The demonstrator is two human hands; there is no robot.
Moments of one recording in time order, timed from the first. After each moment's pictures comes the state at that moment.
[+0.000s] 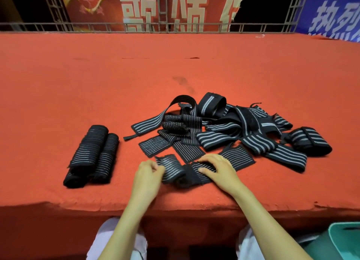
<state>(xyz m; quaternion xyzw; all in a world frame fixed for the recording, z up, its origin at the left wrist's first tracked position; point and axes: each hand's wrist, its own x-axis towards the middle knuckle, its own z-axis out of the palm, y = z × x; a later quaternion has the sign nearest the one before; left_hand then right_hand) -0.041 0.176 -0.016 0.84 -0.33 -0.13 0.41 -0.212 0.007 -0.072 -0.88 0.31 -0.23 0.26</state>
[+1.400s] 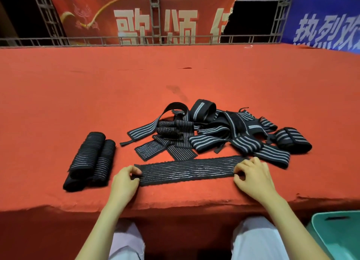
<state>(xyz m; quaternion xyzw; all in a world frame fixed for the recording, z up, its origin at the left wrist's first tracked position) 0.006 0.199 -0.040 0.85 -0.36 -0.09 0.37 -0.314 0.008 -0.052 -0.87 0.41 -0.26 -0.04</state>
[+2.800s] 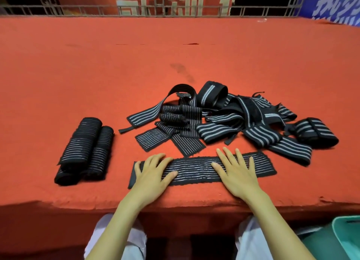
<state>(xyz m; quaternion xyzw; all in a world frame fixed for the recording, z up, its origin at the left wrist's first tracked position) -0.026 0.169 -0.055 0.80 -0.57 -0.10 0.16 -0.239 0.030 -0.052 -0.86 0.49 0.01 0.12</state>
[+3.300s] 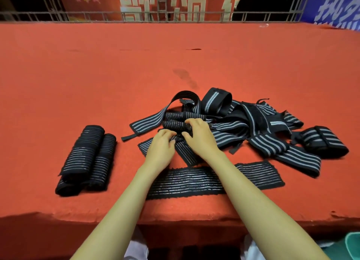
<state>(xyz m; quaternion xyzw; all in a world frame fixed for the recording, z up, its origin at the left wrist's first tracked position) 0.005 0.083 -0.015 0.77 -0.53 -0.05 0.35 -0.105 -0.012 -0.001 -0.88 0.36 -0.26 0.19</state>
